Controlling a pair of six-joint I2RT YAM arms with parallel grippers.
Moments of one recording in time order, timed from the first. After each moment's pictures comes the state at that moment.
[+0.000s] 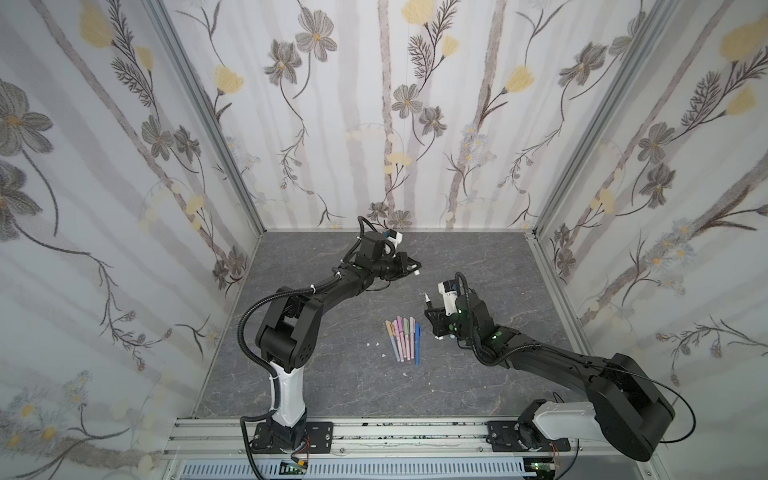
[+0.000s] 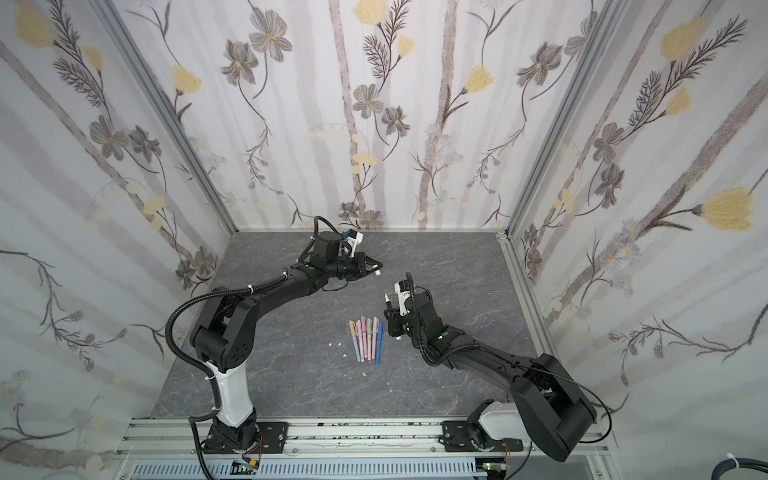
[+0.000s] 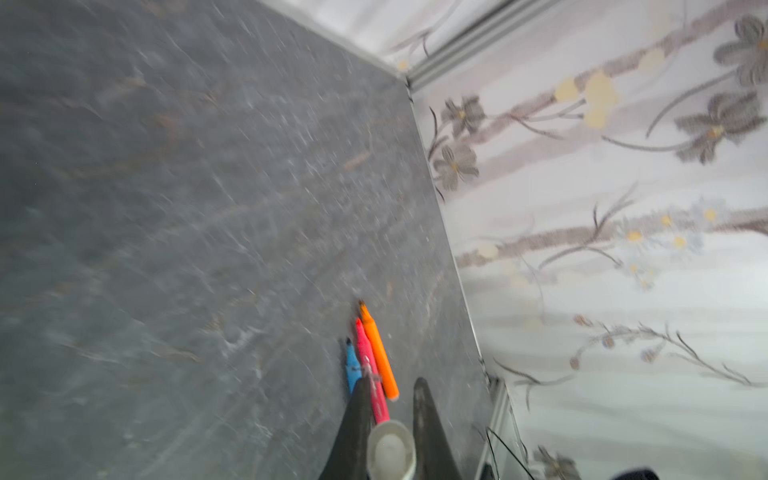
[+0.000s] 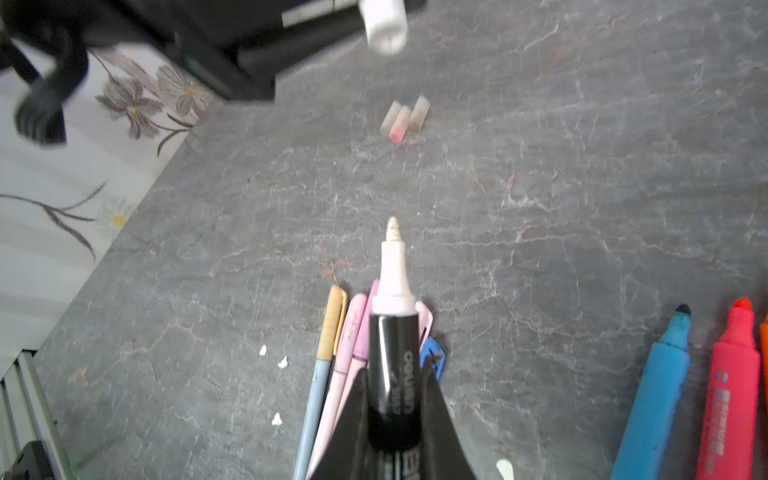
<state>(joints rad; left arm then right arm) -0.50 1.94 1.39 0.09 0.60 -0.77 0.69 1.31 0.60 0.15 -0.05 0.47</state>
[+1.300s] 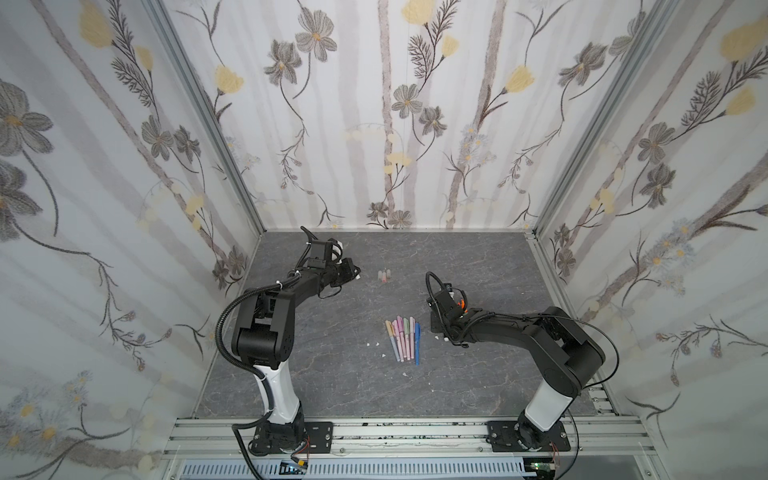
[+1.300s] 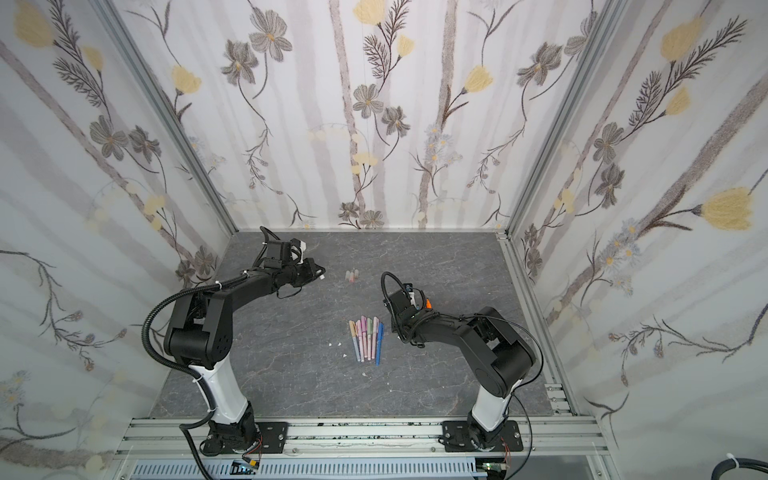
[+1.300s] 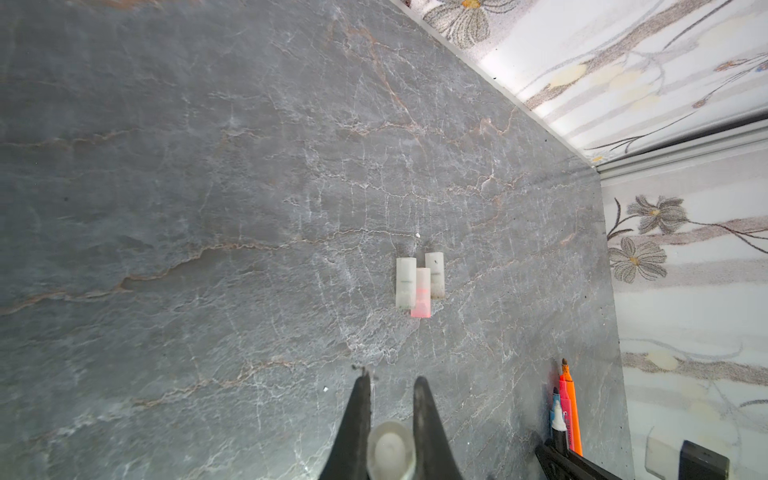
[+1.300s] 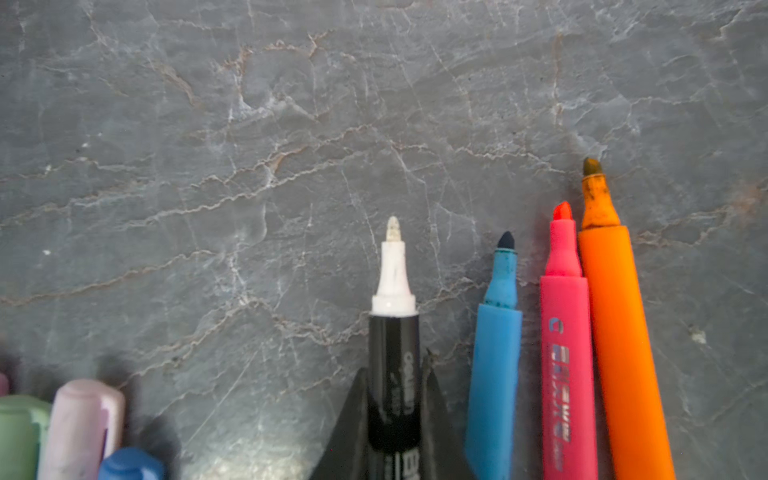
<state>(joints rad) -0.16 1.89 1.20 -0.06 0.46 -0.55 0.68 1.74 0.85 -0.14 0.37 0.56</state>
